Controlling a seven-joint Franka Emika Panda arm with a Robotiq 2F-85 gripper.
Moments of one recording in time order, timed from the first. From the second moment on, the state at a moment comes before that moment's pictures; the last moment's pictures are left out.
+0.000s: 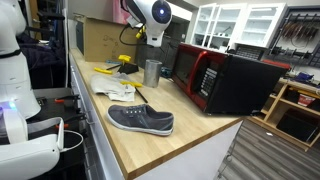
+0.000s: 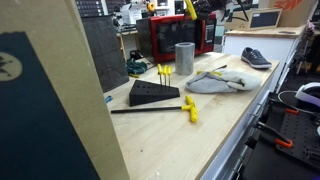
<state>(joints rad) -0.16 -0.03 -0.22 -2.25 1.44 1.83 0.05</state>
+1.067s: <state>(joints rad) -0.19 0.13 -0.22 -2.25 1.48 1.69 0.13</state>
